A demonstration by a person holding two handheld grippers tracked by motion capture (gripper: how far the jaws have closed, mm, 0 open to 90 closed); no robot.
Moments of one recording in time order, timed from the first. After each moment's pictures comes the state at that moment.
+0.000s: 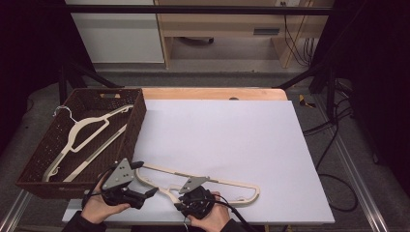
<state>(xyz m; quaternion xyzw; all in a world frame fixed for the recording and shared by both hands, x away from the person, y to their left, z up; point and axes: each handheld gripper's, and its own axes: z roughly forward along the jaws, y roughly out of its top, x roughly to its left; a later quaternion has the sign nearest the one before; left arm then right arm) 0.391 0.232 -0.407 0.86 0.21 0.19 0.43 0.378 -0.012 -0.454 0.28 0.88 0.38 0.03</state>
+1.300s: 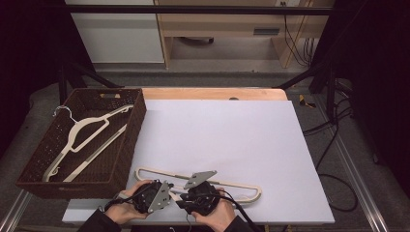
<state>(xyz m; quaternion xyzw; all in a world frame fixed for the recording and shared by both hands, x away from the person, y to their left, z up) 0.389 0.174 -0.462 0.93 0.03 0.25 0.28 0.382 -0.025 -0.435 0.28 0.88 0.39 0.00</state>
